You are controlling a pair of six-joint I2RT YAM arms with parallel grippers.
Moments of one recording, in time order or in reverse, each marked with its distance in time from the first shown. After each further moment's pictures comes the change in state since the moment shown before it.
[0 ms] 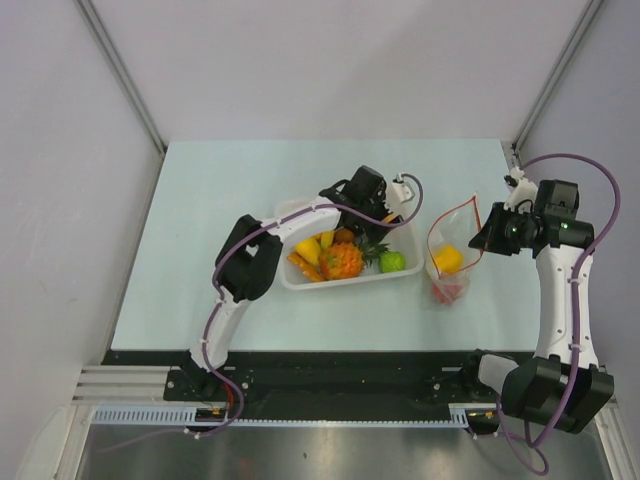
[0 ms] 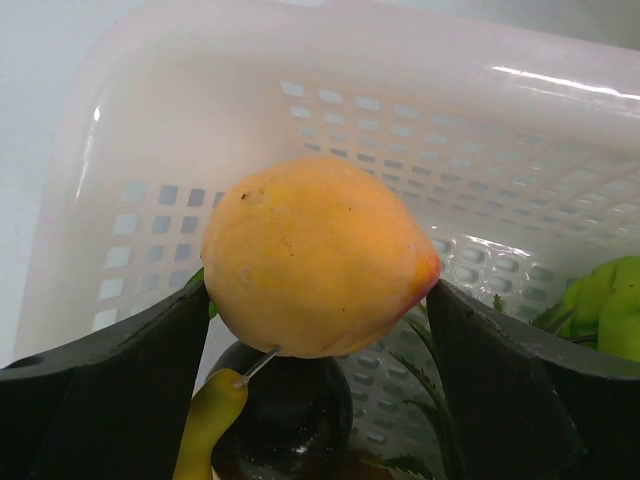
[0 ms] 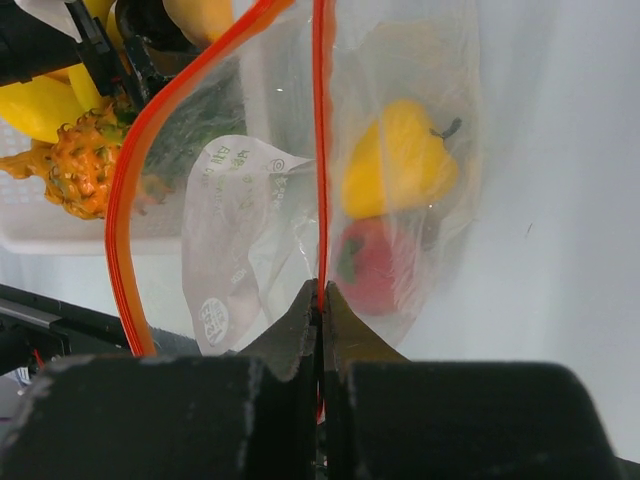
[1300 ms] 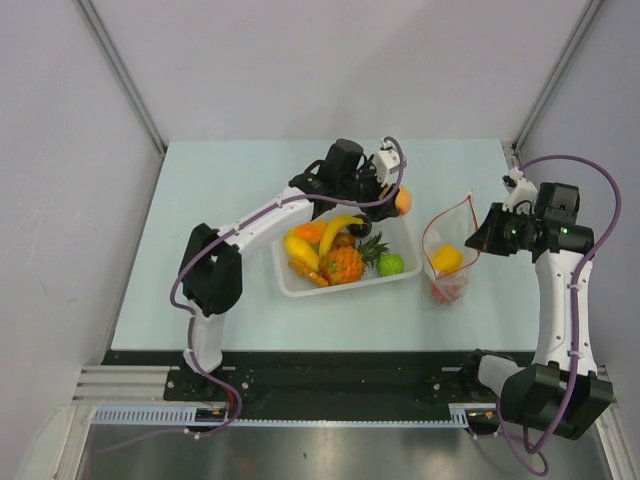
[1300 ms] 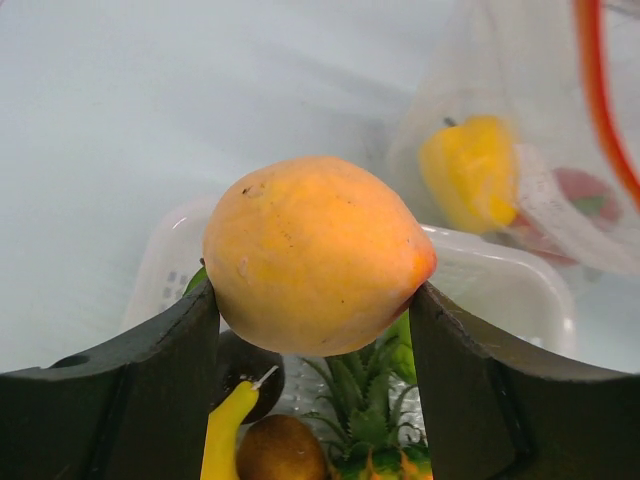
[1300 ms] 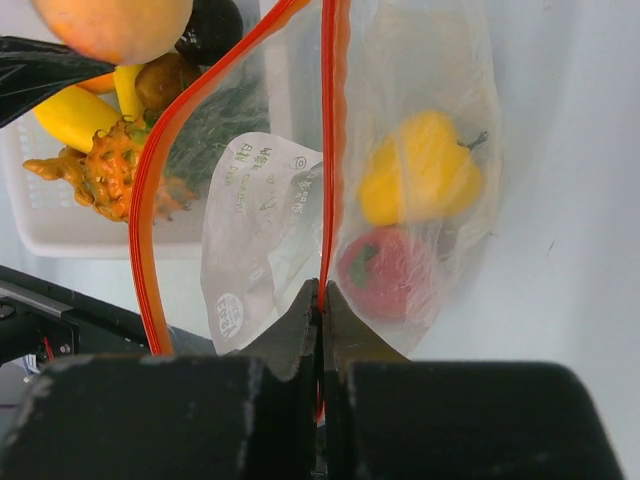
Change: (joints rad) left arm 0.029 -0.270 -0.087 0.087 0.268 -0.195; right arm 0.000 -0.036 -0.021 0.024 -0.061 -0.012
